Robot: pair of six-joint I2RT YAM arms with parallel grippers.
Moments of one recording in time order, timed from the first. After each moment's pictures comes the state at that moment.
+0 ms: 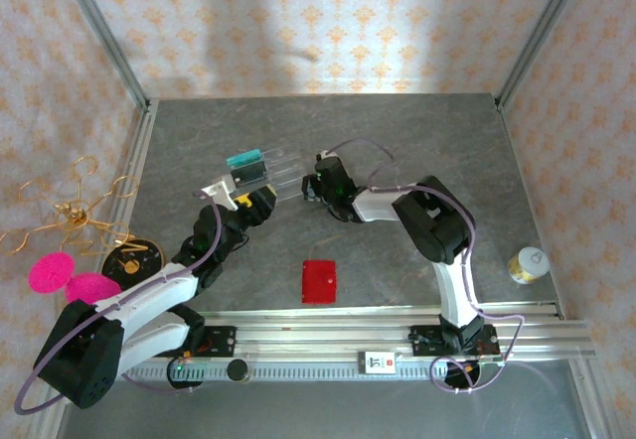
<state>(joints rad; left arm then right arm) -0.43 1.02 0.31 0.48 -0.10 -0.80 0.69 2.05 1.15 0.28 0.04 0.64</state>
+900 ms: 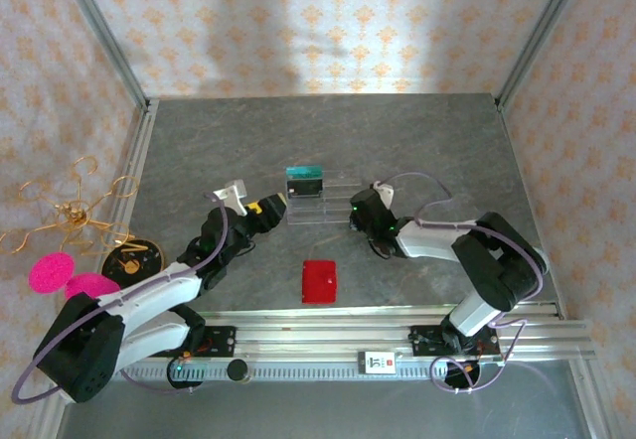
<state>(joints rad) -0.50 1.05 0.31 0.46 -0.05 -0.83 0.69 1.59 0.66 0.10 0.30 0.86</state>
